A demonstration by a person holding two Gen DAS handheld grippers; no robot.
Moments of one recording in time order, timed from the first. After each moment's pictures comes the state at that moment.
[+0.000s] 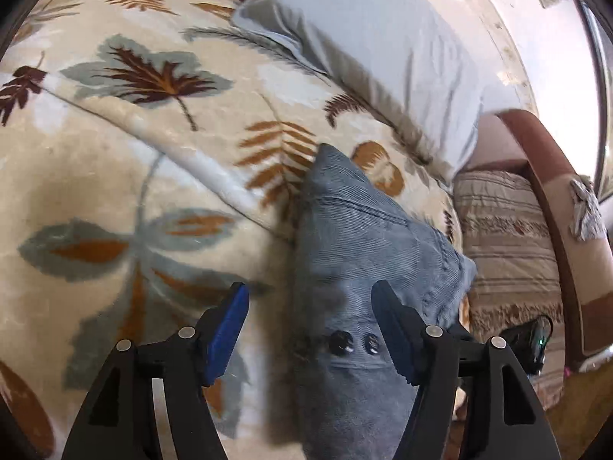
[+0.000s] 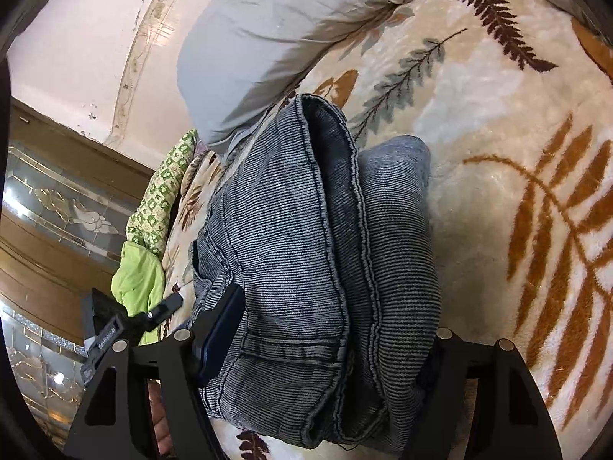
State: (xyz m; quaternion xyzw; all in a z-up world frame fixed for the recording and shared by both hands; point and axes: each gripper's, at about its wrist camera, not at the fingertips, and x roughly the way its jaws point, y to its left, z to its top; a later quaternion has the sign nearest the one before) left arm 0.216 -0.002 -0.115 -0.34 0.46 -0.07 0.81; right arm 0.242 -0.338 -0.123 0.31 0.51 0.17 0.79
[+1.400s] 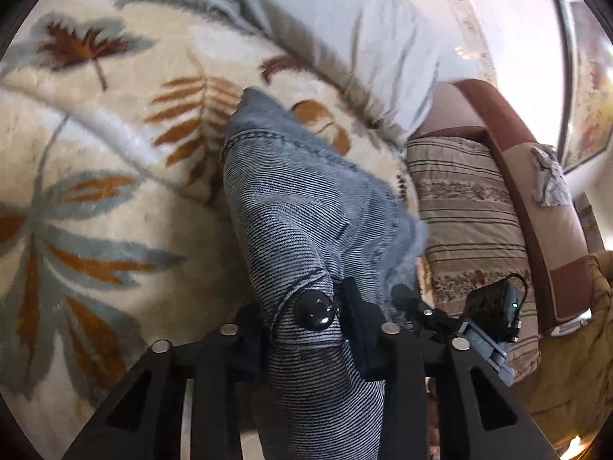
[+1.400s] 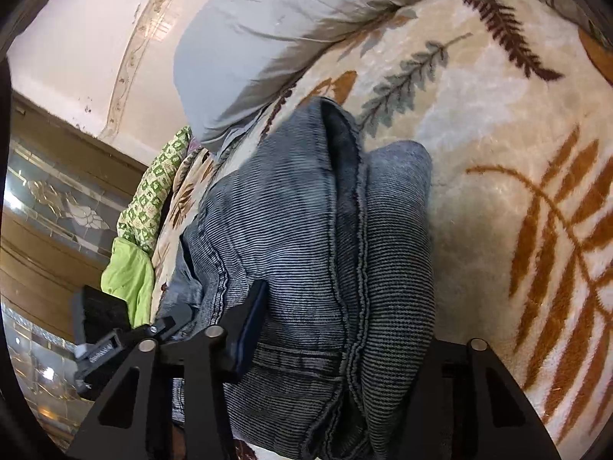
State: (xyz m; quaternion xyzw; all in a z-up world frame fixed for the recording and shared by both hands) left arm 0.227 -0.038 -0.125 -0.35 0.45 -0.18 0.80; right arm 0.252 -0.337 -0.124 0.29 0.51 0.17 0.80
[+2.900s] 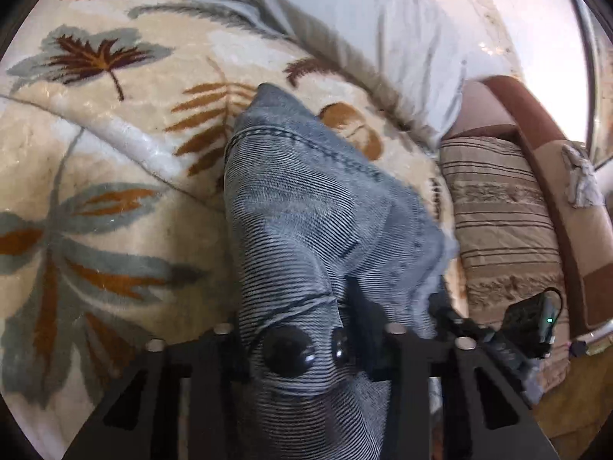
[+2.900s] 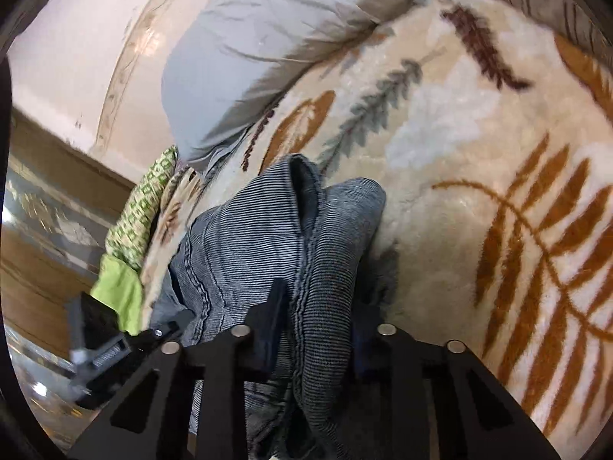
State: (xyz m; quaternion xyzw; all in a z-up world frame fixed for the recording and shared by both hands) left arm 0.220 -0.045 -0.126 -0.32 0.47 -0.13 0.81; right arm 0.239 -0.347 -0.118 0.27 0.48 0.12 0.82
